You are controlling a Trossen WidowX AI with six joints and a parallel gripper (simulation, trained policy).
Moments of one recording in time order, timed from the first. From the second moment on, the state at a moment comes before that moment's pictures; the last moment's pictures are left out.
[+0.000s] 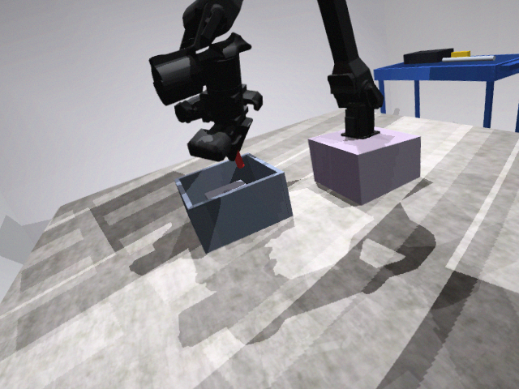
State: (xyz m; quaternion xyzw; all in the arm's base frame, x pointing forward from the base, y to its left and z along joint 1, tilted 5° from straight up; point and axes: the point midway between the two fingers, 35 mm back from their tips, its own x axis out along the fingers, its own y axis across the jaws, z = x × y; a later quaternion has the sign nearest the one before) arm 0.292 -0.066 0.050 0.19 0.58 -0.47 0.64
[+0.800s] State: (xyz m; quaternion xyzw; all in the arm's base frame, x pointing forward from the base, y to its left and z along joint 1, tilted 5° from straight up) arm 0.323 -0.115 -0.011 0.22 0.63 -0.39 0.64
